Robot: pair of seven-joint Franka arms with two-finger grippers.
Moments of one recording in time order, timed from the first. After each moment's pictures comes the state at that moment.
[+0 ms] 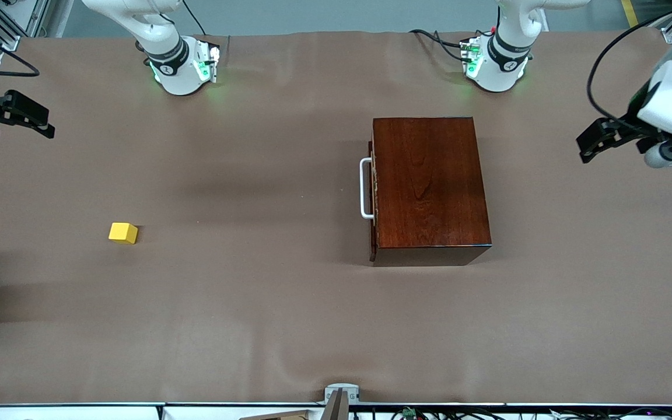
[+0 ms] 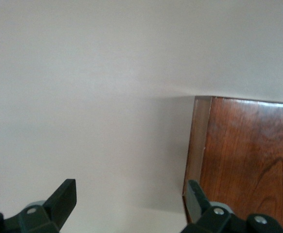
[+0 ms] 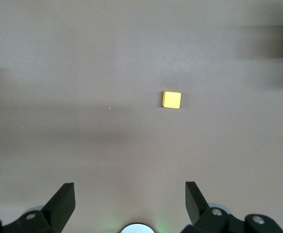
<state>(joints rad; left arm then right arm) -0.01 0.01 -0.14 -1.50 0.08 1.53 -0.21 -0.01 0.01 0.03 -1.42 0.00 1.37 -0.04</state>
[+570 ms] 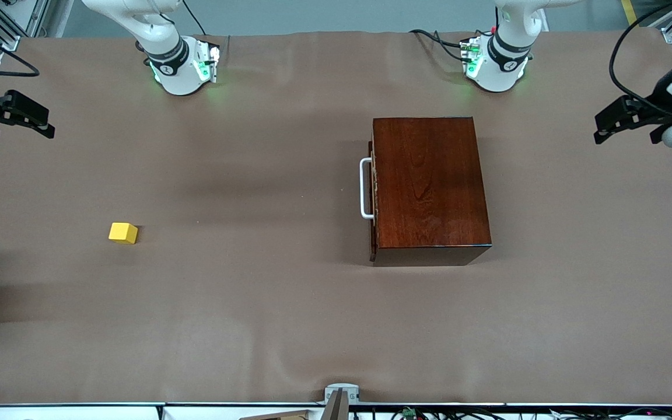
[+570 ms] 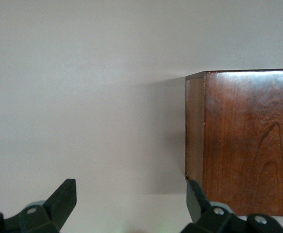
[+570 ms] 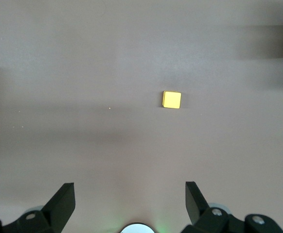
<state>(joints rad) 0.09 -0.05 -0.19 -1.55 0.01 1.51 -0.06 -0.01 0.01 0.03 -1.42 0.00 1.37 -0.04</state>
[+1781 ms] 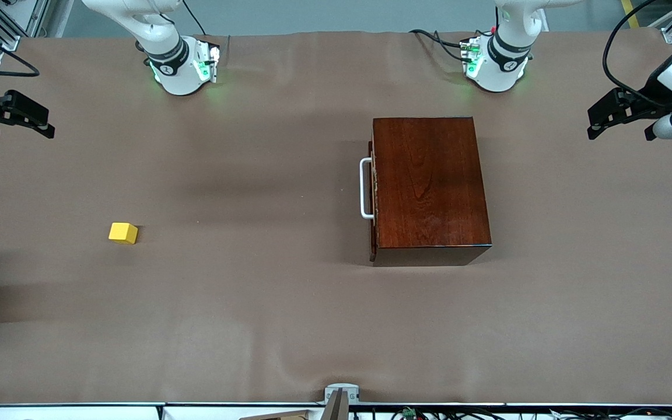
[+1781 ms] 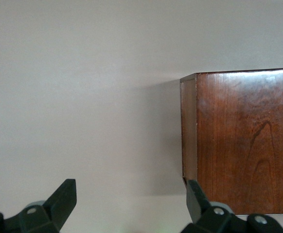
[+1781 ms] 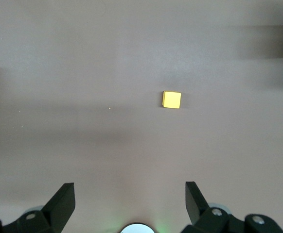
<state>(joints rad) 0.08 -0.05 -0.20 -1.54 0.01 1.51 -0.06 -0.01 0.01 0.03 -1.42 0.00 1.37 -0.04</state>
